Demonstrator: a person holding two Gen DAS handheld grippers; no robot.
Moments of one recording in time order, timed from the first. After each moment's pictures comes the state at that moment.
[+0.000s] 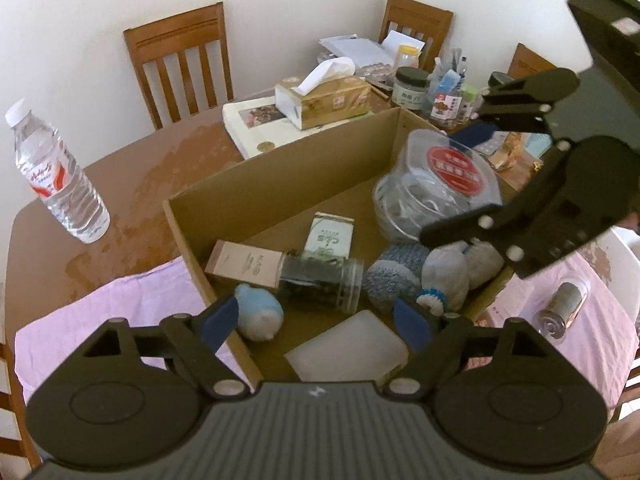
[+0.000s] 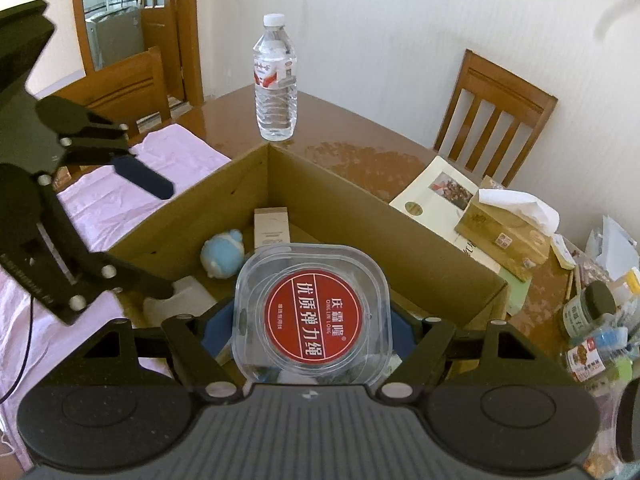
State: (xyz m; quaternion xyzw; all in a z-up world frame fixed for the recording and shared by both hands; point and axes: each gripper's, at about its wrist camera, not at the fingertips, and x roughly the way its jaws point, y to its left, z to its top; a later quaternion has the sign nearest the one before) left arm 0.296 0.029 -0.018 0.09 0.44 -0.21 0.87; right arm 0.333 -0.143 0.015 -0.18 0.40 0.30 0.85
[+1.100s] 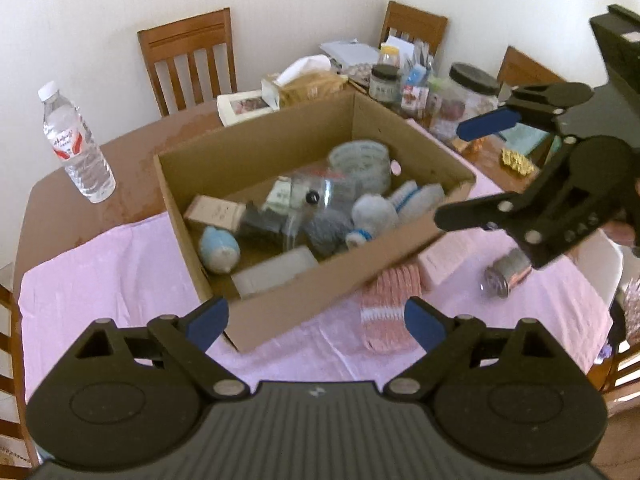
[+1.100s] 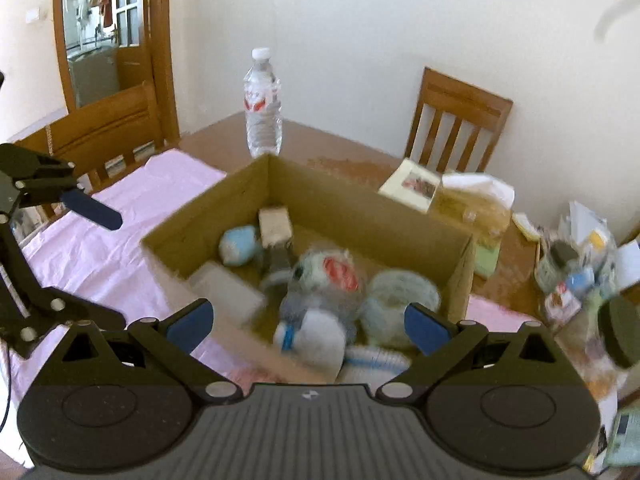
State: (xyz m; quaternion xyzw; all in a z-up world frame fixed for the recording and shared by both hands) left arm 0.193 0.003 -0.007 0.09 0.43 -0.19 0.88; right arm 0.238 -0.177 0.025 -0.14 0.36 0.26 0.89
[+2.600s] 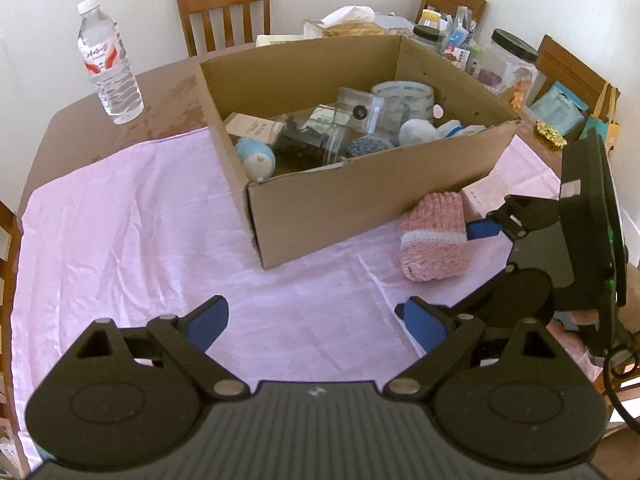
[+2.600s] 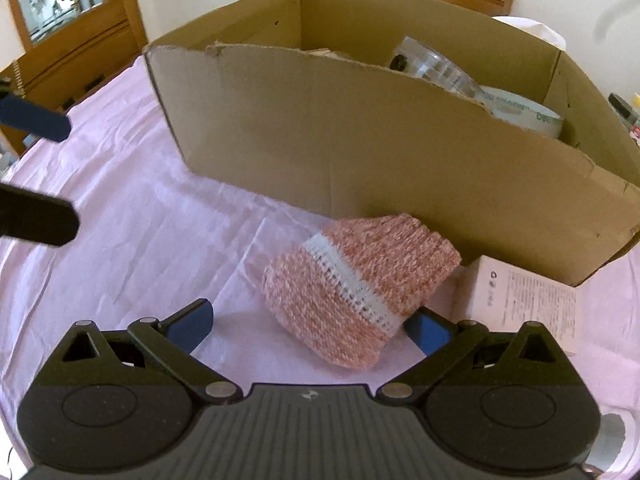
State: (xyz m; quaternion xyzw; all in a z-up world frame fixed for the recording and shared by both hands) left arm 0.173 0.042 -0.059 0.06 0.47 -0.15 0.87; right arm 0.204 -0.114 -0.121 -0.10 0.47 0.21 0.86
